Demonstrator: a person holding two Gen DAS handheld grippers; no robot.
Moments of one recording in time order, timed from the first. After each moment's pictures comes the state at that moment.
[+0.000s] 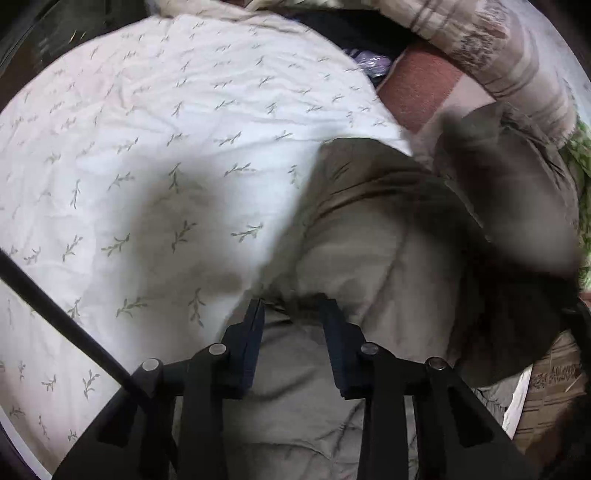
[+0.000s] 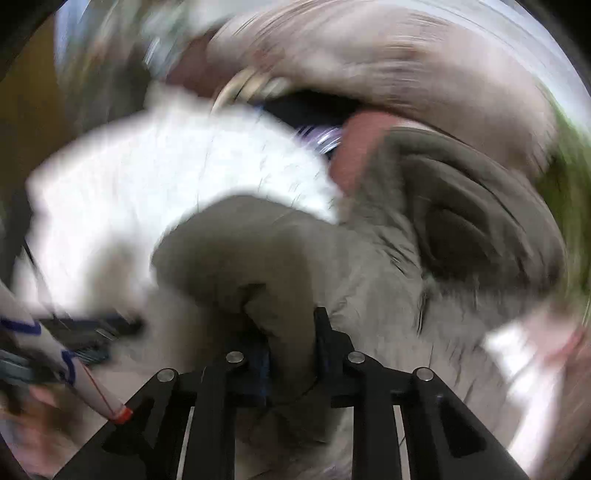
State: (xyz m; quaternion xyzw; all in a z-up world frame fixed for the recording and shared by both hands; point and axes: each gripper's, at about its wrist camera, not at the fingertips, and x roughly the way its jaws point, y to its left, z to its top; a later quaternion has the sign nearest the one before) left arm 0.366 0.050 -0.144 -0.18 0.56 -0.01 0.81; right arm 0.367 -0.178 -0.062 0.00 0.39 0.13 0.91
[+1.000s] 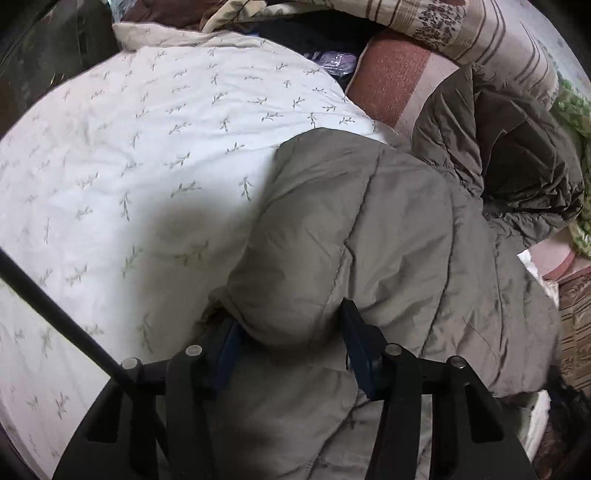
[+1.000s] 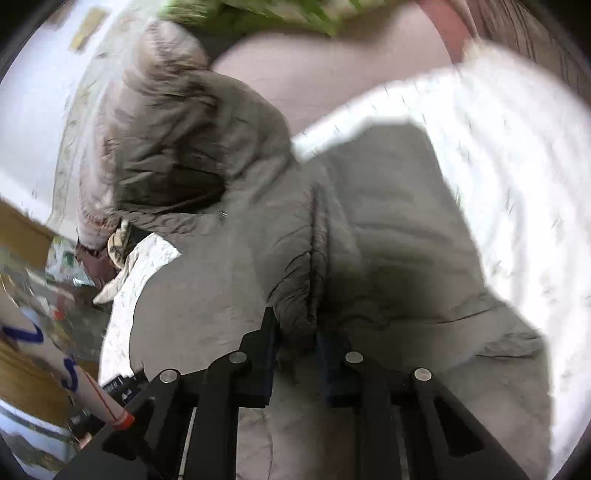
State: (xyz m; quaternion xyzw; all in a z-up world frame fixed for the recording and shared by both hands) left arm 0.378 0.004 -0.169 -0.12 0.53 0.00 0.84; right arm 0.263 -0.407 -0.163 0.34 0.39 -0.01 0.86
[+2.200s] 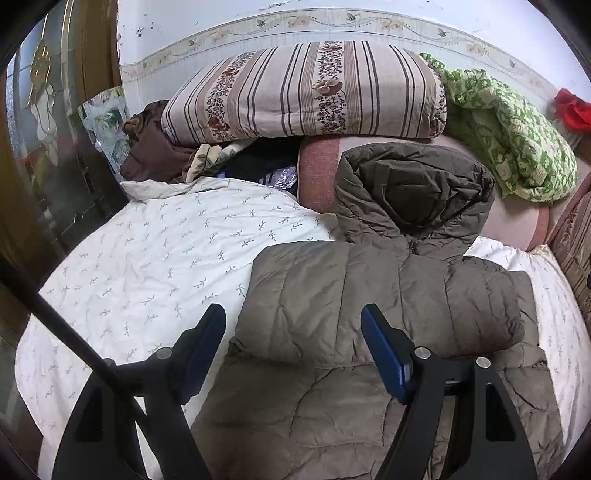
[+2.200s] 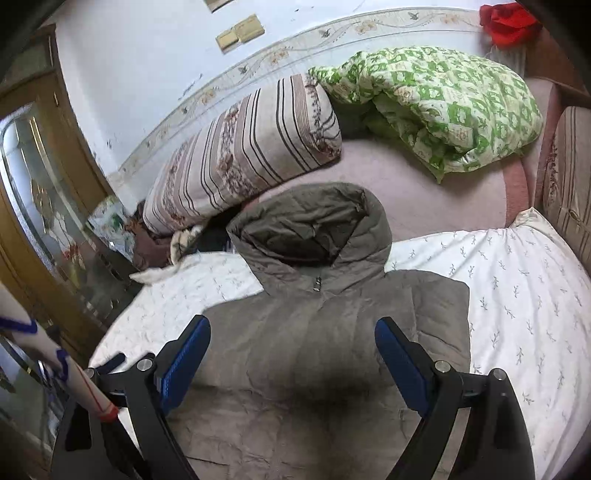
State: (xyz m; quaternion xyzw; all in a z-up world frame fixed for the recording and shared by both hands) left arm 0.273 -0.054 -0.052 0.04 0.34 -0.02 0.94; right arm 0.218 -0.348 -0.038 0.20 0.28 0.05 0.94
